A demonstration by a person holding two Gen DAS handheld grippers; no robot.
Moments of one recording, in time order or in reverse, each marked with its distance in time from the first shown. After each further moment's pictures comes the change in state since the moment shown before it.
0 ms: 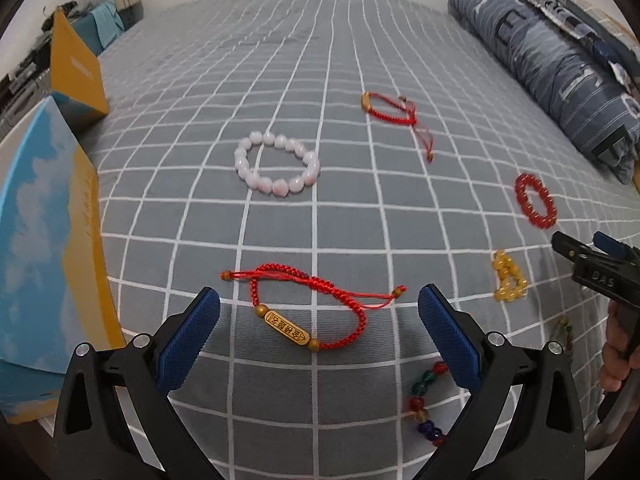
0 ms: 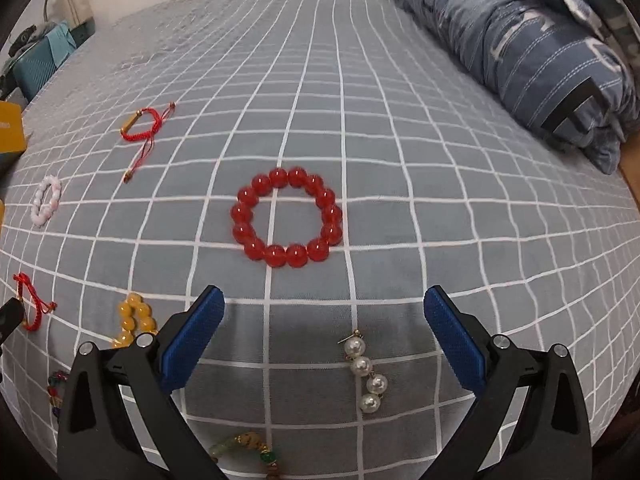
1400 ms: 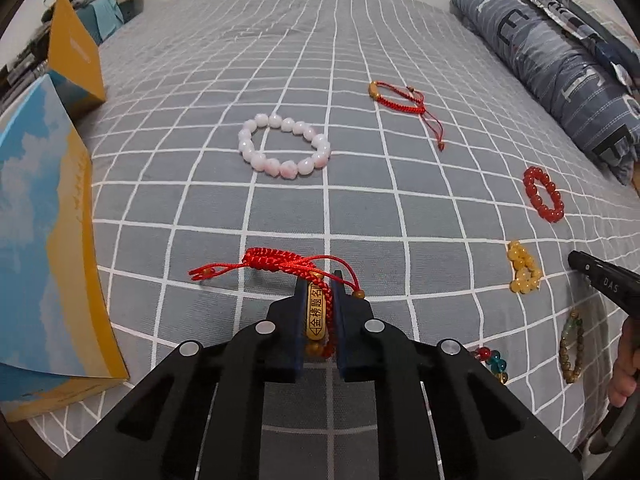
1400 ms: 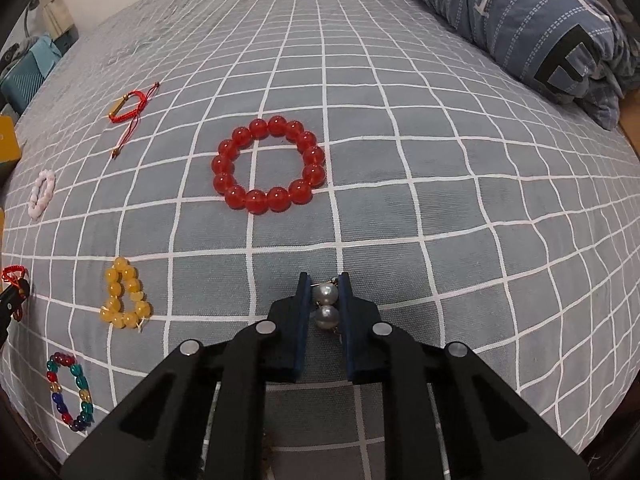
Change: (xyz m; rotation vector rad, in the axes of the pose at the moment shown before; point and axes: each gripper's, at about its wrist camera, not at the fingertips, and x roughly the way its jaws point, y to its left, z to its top) left arm 0.010 0.012 -0.006 -0.012 -0.010 -0.020; right arm -0.001 -0.016 -0.019 0.080 0.085 0.017
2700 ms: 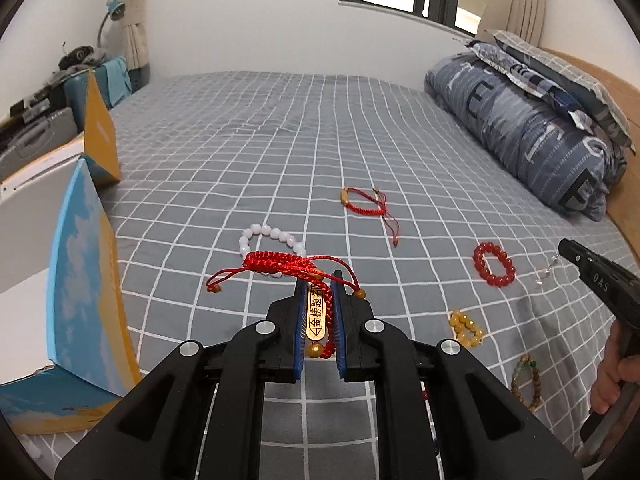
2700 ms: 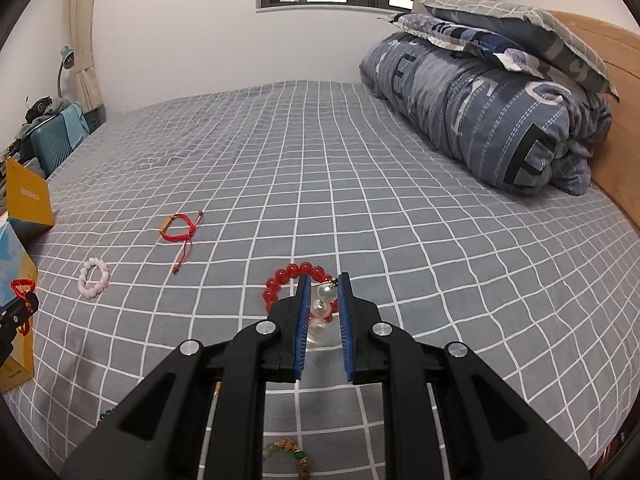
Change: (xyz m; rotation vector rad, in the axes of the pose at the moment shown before) left arm -0.071 -0.011 0.007 0.010 -0.320 -0.041; right arm -0.090 0.011 0.003 0.023 -0.442 0.016
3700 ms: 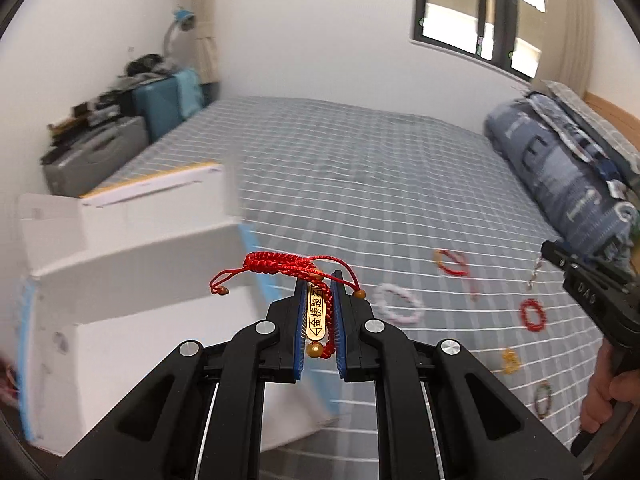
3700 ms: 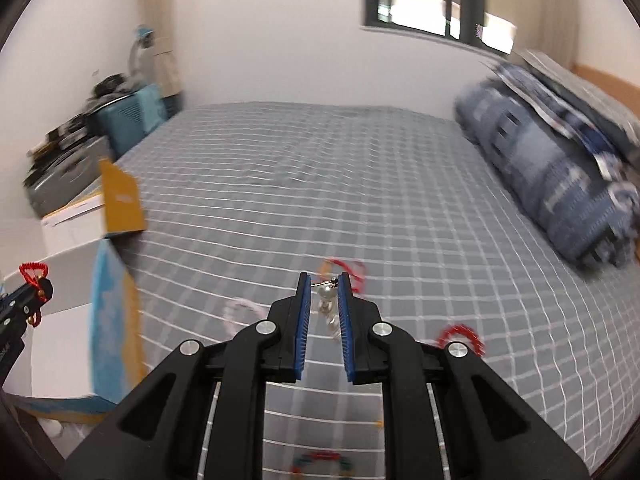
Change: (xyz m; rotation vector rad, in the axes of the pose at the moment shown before) left arm -0.105 0.134 0.062 -0.092 -0.044 0.183; right arm -0.072 0.193 0.072 -0.175 -0.013 0.189
